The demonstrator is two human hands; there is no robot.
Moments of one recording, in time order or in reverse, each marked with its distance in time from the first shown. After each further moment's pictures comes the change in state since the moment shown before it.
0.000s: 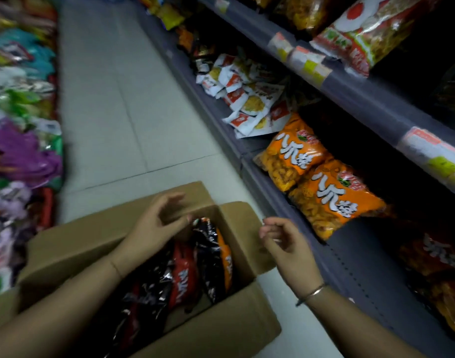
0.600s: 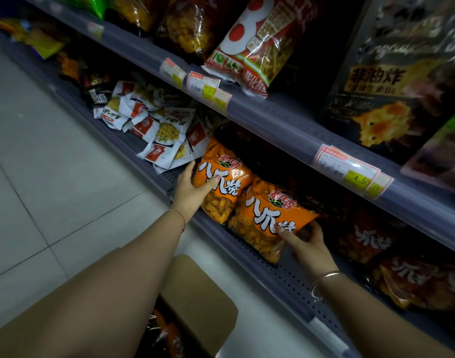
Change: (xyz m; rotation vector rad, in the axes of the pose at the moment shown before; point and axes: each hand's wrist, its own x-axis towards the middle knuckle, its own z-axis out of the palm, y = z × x) left_hand 0.234 0.047 0.192 -0.250 -0.194 -0.058; right_hand 0.060 0.045 -0.129 0.168 0.605 0.363
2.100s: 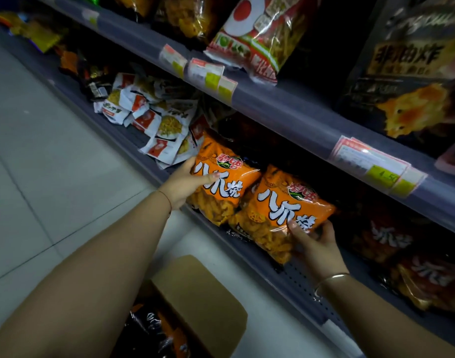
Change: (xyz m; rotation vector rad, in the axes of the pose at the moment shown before) left_hand 0.018 0.018 -0.024 -0.084 -0.285 -0.116; right_hand 0.004 0.004 0.012 0.255 0.011 -0.008
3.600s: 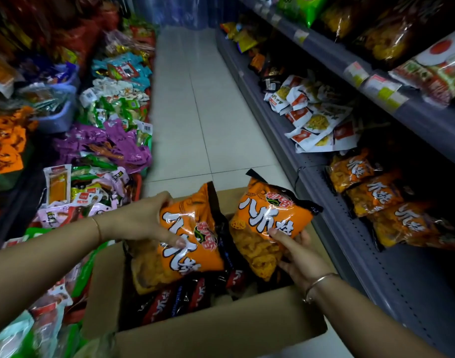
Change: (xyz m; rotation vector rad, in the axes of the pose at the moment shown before) left_hand -0.451 0.020 -0.113 0.773 0.216 -0.464; right_hand -0.187 0.033 0.105 -0.156 -0.764 0.360
